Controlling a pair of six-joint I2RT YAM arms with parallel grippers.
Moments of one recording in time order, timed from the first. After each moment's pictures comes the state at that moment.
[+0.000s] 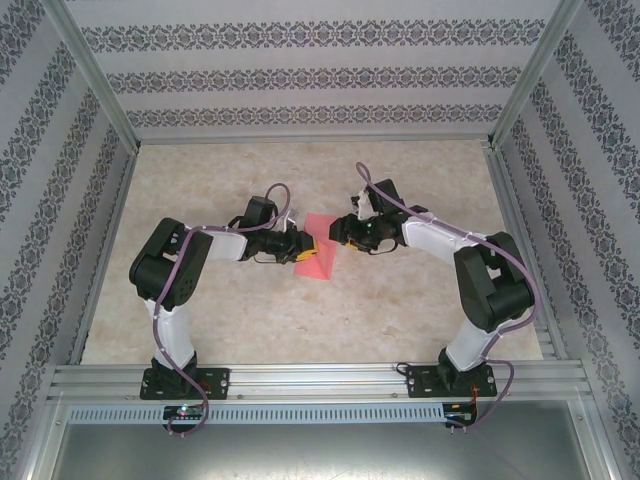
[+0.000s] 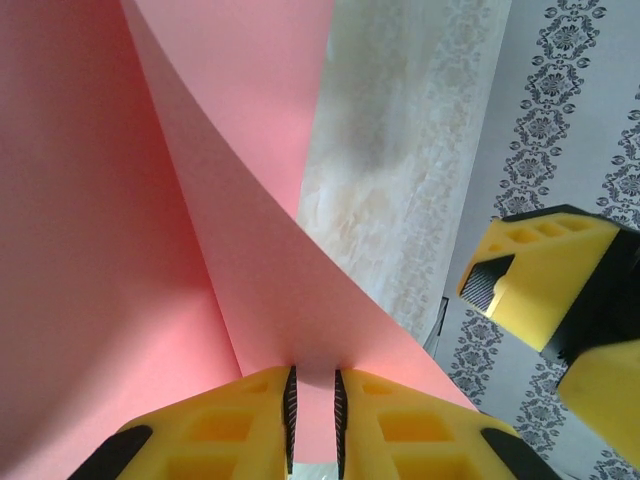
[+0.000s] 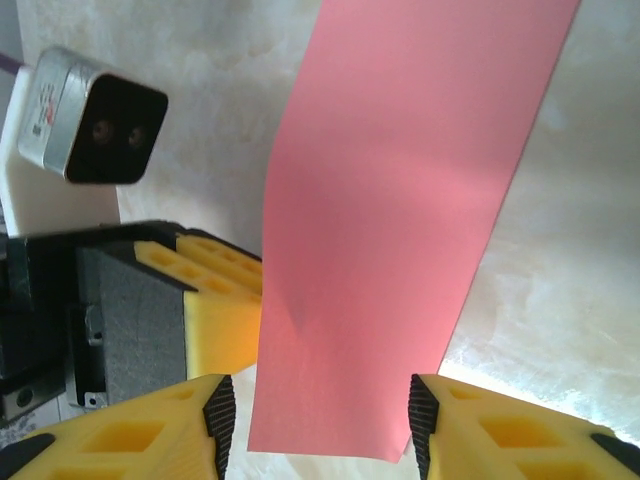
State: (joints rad) left arm -0.38 1.93 0.95 0.19 0.86 -0.93; right arm 0.41 1.71 1.04 -0.30 -0.58 0.63
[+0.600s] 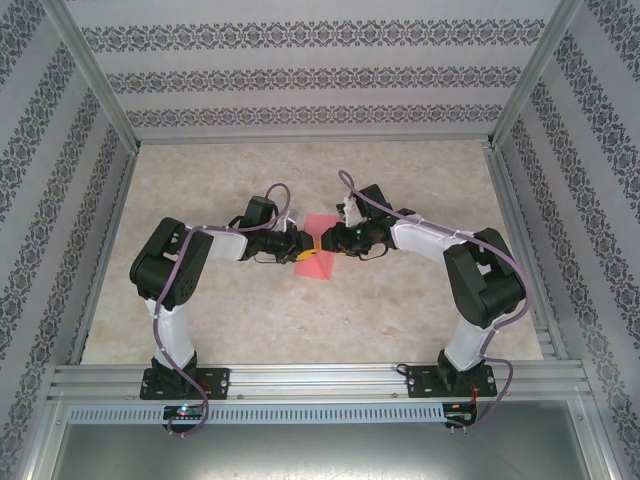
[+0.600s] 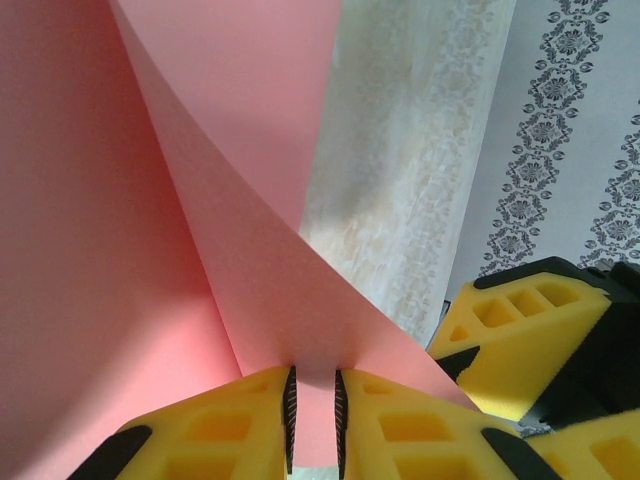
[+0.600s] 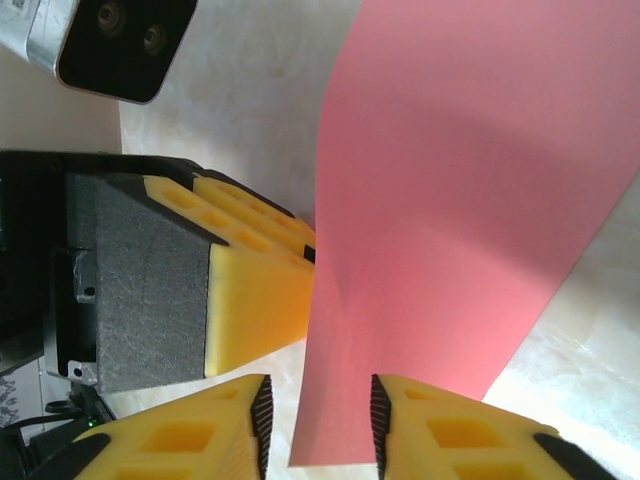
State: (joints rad) left arm -0.38 1.94 0.95 0.19 0.86 -0.93; right arm 0.47 1.76 1.06 -0.29 -0.61 0.56
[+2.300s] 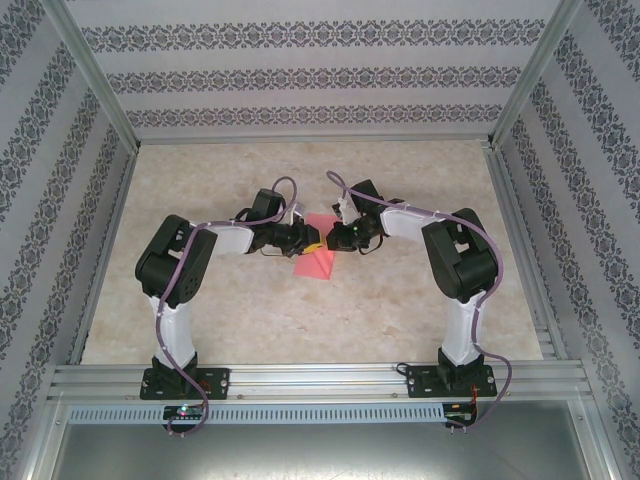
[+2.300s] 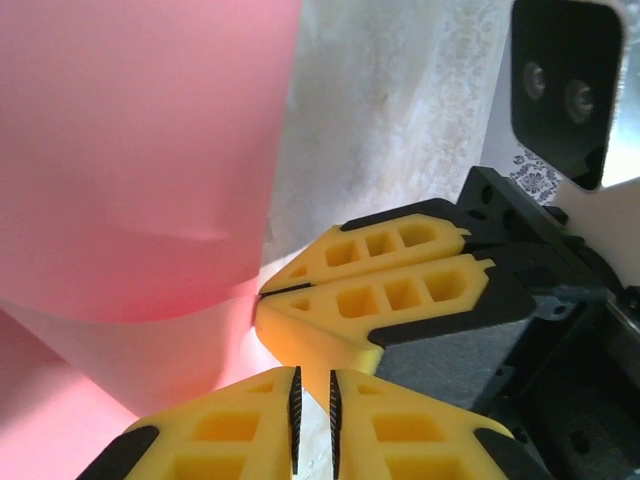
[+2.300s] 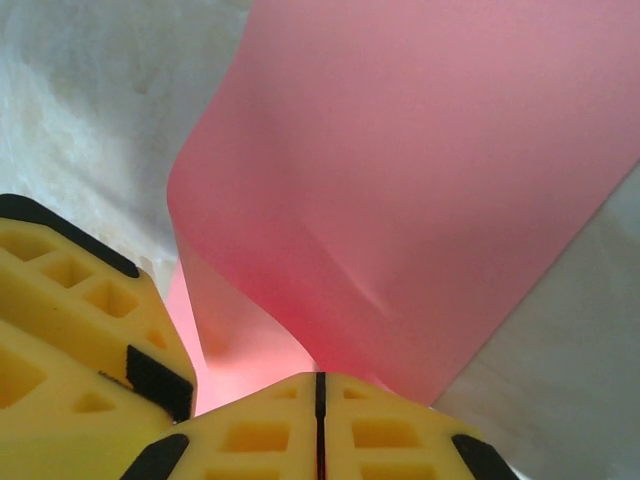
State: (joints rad) left arm -0.41 1.97 1.05 0.12 0.82 -0.92; right arm 0.43 1.98 1.22 -0.40 -0.58 0.34
